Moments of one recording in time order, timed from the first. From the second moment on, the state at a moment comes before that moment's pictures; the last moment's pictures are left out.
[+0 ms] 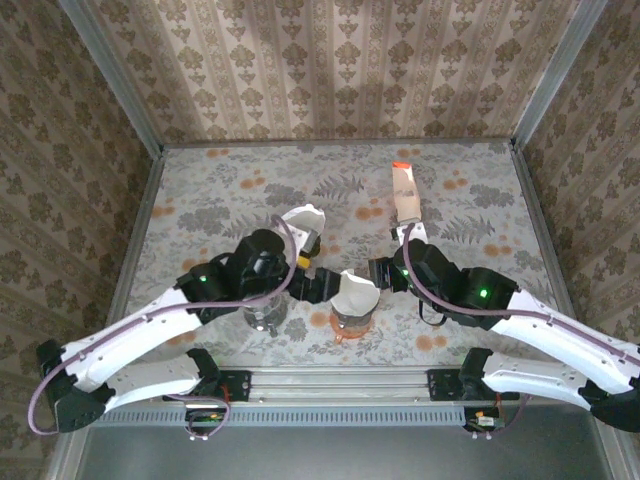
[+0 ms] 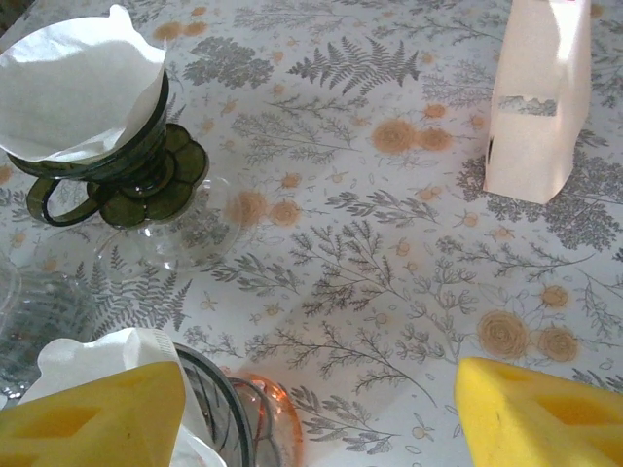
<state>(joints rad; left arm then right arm) -1.00 0.97 0.95 -0.52 0.10 -0.50 0.95 0.94 0.98 -0.77 0.48 0.53</state>
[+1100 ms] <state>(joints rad) -0.07 0.96 0.87 -0.50 0.44 -0.43 0.74 1.08 0.94 -0.54 0.25 0.41</state>
